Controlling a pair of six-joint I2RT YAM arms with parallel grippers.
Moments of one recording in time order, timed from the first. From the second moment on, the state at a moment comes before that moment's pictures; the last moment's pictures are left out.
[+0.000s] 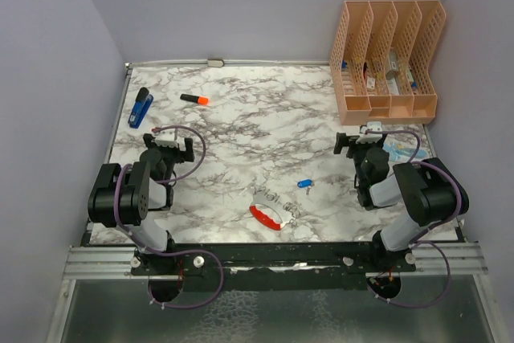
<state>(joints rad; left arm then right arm) 0.07 1.63 0.24 1.27 0.18 0.05 0.17 1.63 0.24 1.35 0.17 -0.05</state>
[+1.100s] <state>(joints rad) -0.44 1.39 0.96 -0.16 0.51 0.42 0.20 1.10 0.69 -0.18 -0.20 0.23</state>
